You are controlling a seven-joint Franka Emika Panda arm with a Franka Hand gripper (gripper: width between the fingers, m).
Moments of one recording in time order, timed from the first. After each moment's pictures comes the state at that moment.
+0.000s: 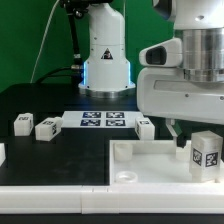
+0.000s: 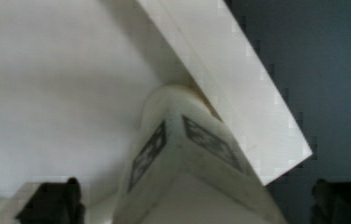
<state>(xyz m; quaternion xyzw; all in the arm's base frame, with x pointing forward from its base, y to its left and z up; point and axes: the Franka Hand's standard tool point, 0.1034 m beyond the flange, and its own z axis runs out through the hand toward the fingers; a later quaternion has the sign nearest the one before) 0.642 0.120 0.074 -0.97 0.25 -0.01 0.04</state>
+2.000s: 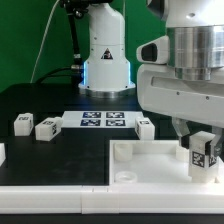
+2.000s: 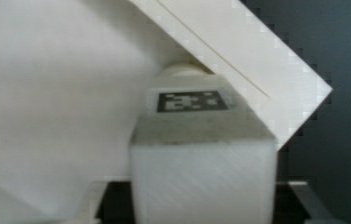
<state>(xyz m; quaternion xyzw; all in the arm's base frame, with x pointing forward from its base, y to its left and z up) 0.642 0.107 0.074 -0.88 0.48 -0.01 0.05</state>
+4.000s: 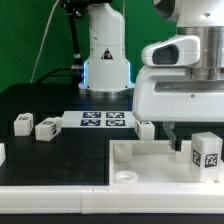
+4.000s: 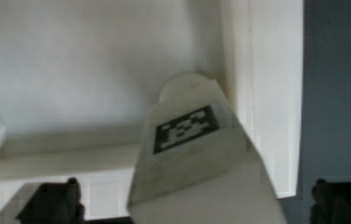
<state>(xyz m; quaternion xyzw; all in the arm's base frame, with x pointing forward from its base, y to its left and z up) 0.643 0.115 0.073 -1.00 -0.01 -0.03 0.00</state>
